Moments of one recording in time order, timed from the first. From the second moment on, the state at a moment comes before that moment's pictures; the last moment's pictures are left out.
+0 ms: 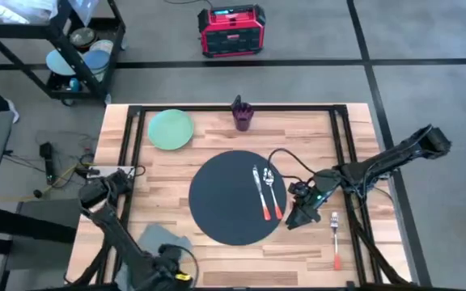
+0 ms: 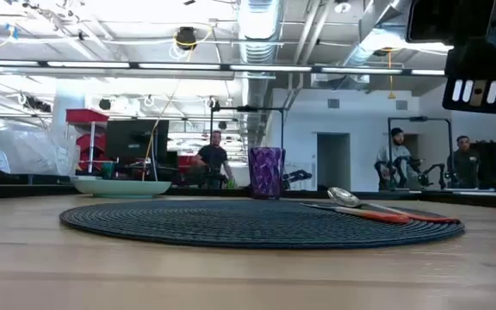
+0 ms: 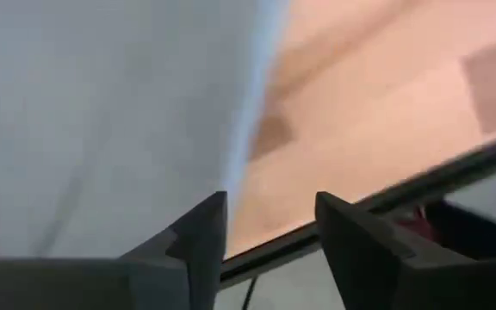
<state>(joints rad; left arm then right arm) -0.93 2.04 1.59 -1.13 -0.03 -1.97 0.31 1.07 0.41 0.32 -0.42 1.13</state>
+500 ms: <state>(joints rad) -0.90 2.05 1.37 -0.98 0.07 -2.01 0.36 1.07 0.41 0.31 -0.42 1.20</state>
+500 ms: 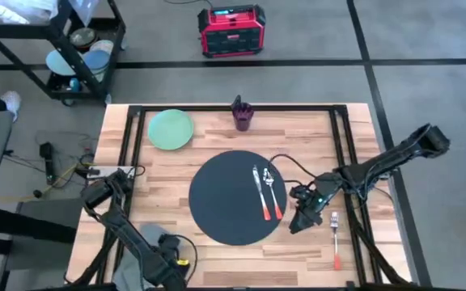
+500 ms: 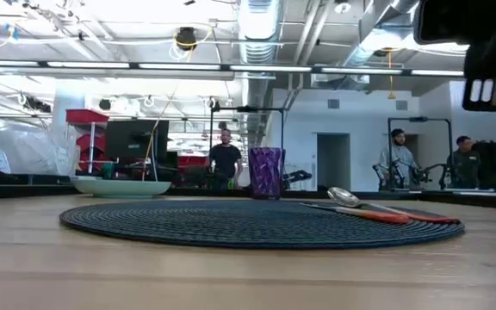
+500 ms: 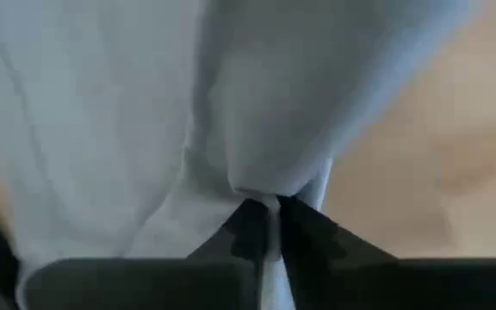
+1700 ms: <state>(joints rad) -0.51 1.66 1.35 -1.18 -0.34 -1.65 0.52 1.07 0.41 0.18 -0.36 1.21</state>
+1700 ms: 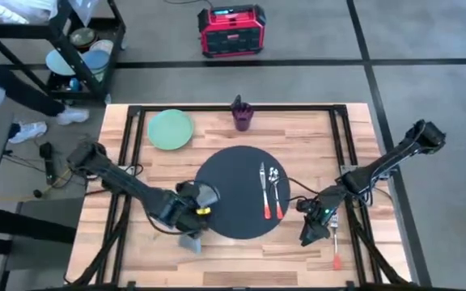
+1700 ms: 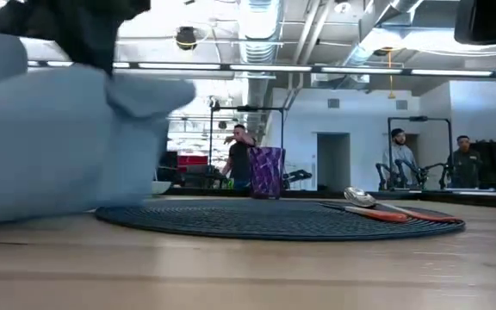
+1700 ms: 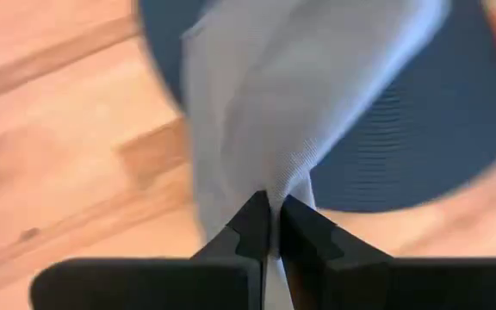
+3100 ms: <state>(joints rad) -0.35 1.85 1.29 -0.69 -0.16 -0.92 0.52 1.07 0.41 0.22 -0.36 1.26</state>
